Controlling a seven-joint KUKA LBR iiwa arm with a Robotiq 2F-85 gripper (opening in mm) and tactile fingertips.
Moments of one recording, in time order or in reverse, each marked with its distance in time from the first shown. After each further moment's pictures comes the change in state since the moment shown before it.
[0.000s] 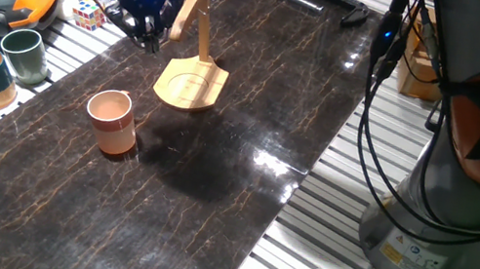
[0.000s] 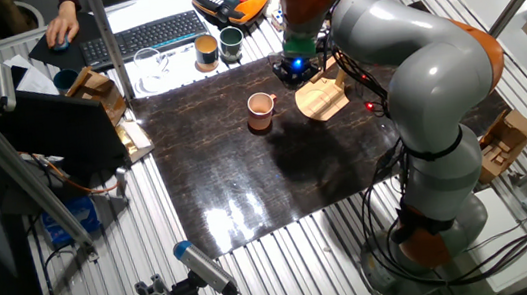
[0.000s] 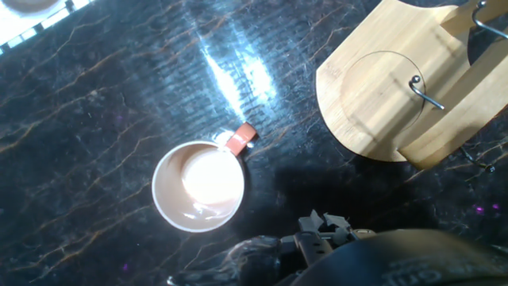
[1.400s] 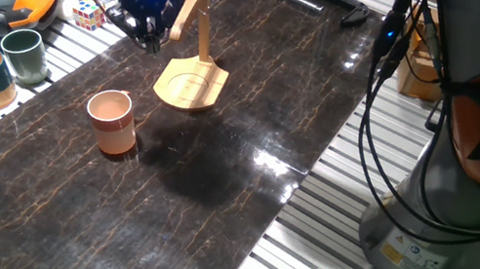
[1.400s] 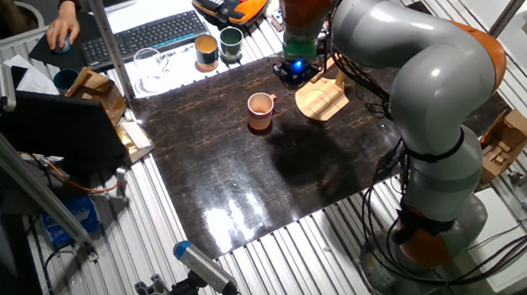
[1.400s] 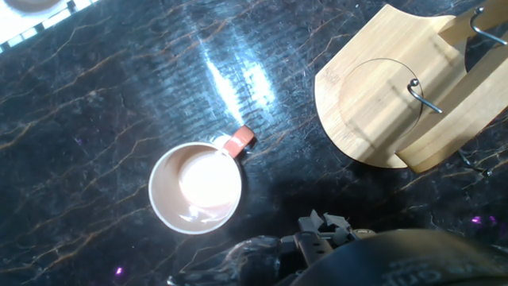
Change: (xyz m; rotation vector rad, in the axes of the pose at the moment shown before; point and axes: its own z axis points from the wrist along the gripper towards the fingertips) arm -0.001 -0.001 0.001 0.004 -0.015 -0.014
